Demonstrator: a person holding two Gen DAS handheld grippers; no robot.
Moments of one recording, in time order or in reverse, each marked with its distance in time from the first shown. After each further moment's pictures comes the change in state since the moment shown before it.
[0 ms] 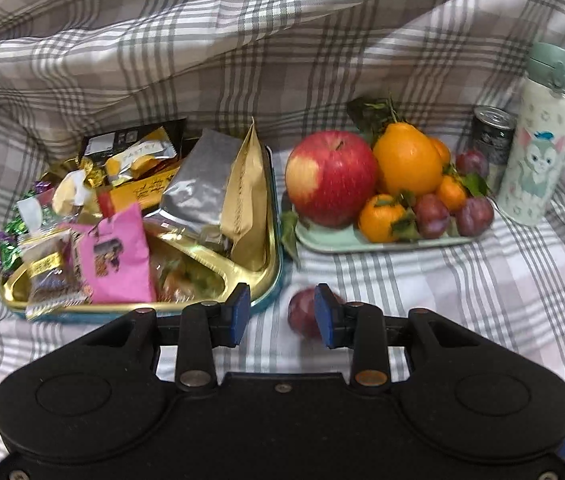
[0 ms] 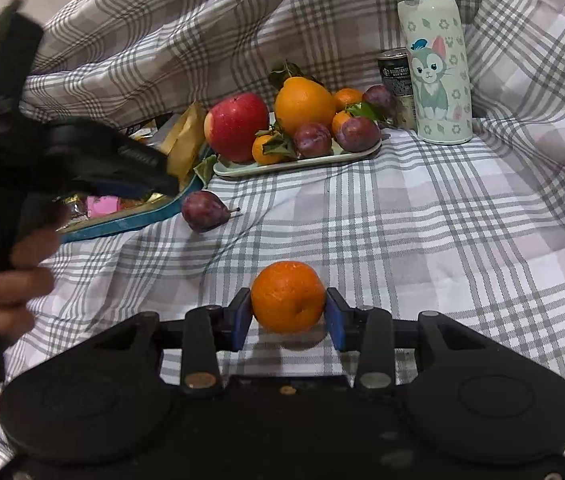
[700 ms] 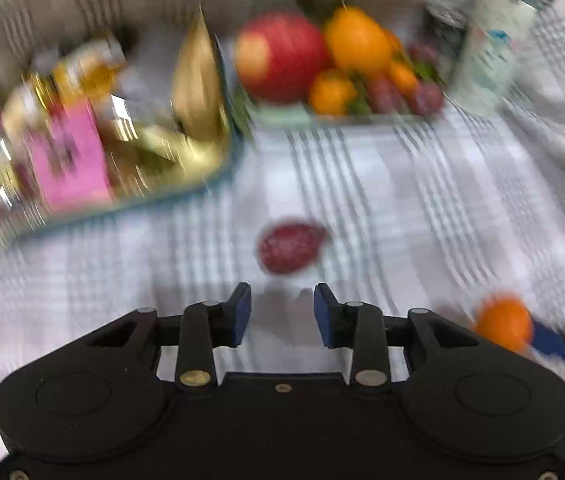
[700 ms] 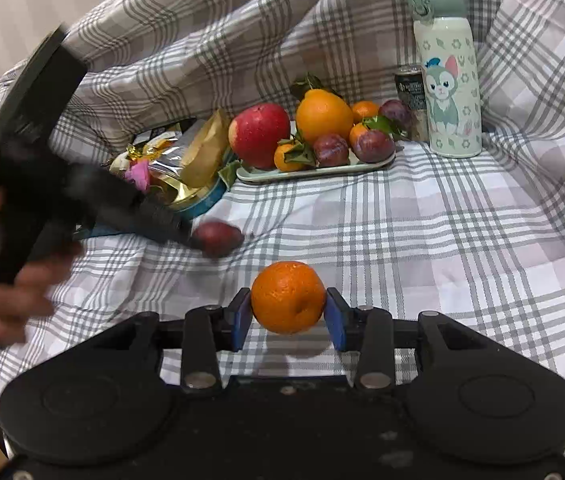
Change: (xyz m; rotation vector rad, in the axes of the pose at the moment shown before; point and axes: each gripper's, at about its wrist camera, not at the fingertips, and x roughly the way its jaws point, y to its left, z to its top) left arm -0.017 -0.001 -0.038 0.054 0.326 -0.182; right arm -0.023 0.006 -0.005 -0.036 -0.023 0.044
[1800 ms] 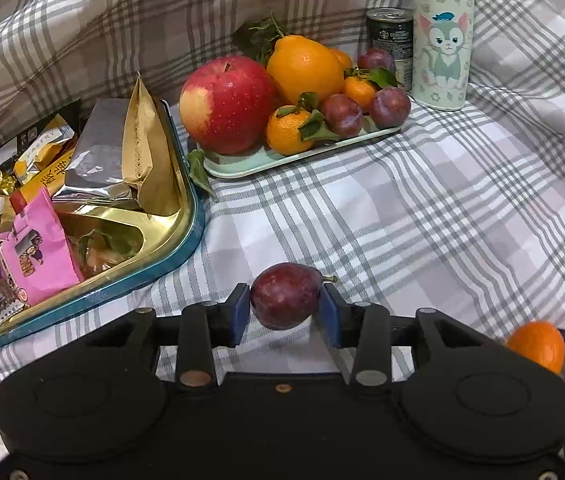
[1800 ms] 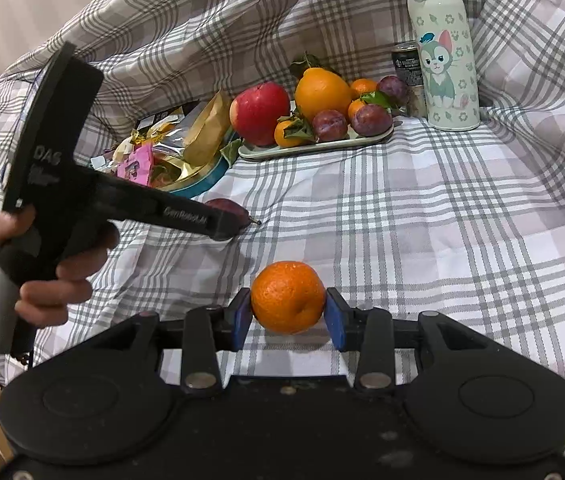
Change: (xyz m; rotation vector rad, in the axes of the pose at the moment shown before) left arm 0.027 -0.011 0.011 0.248 -0.181 0.035; right arm -0.002 -0.003 -0.012 0.024 0.058 0.023
